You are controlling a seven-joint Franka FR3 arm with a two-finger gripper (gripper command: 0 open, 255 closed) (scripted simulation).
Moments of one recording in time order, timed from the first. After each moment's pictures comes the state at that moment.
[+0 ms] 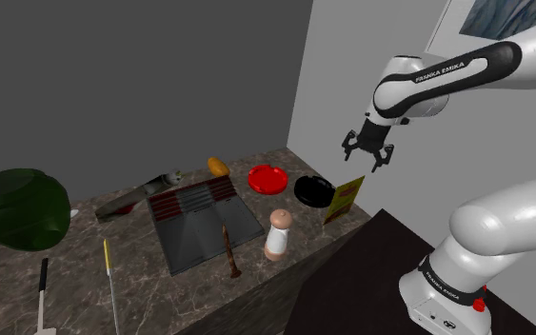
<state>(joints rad) -0.37 -0.47 0.07 -2.71 0.11 2.22 0.96</state>
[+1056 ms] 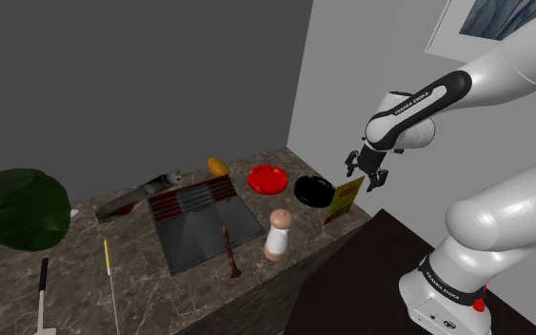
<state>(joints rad) -0.49 -0.24 0.10 -2.81 0.10 2.57 1.23</state>
